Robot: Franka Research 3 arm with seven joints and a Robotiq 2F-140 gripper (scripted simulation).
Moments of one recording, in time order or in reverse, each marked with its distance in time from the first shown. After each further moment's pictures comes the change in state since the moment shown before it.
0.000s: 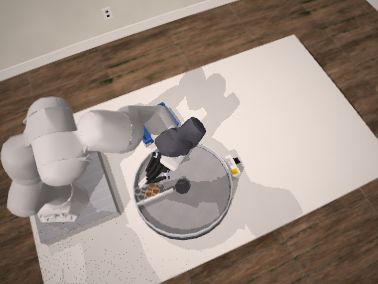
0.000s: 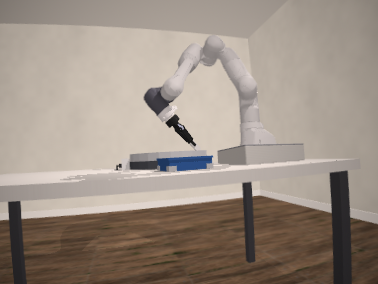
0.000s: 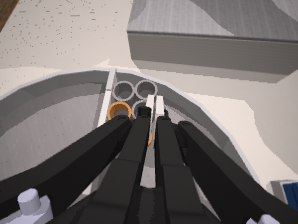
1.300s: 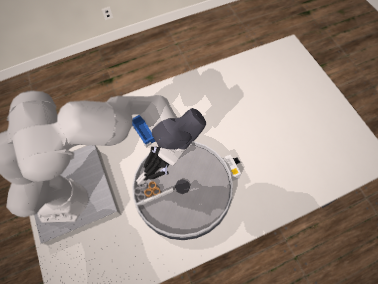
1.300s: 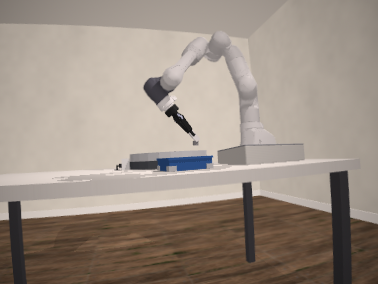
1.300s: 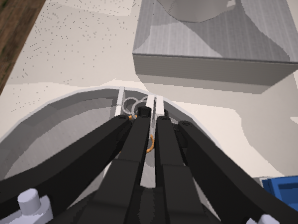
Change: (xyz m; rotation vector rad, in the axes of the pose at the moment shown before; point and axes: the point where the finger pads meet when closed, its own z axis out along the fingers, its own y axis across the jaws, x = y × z) arm 0.035 -0.004 -0.043 0.006 -0.004 0.013
